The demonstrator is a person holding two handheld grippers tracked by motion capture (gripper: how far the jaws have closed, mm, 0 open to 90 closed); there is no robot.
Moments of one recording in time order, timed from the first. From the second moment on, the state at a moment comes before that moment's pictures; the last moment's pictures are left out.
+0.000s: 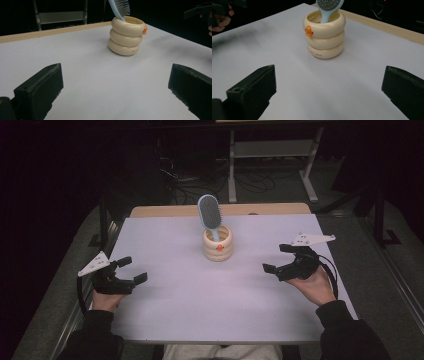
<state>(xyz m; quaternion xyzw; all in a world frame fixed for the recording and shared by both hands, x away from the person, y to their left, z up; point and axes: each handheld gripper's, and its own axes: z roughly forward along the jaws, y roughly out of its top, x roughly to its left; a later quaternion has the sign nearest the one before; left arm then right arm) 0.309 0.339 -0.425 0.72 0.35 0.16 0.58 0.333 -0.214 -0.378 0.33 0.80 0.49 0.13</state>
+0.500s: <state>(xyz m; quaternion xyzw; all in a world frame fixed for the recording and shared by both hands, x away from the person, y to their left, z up) 0.310 0.339 -0.427 0.72 0.35 0.16 0.57 0.310 -0.227 -0.391 0.34 0.79 0.49 0.14</state>
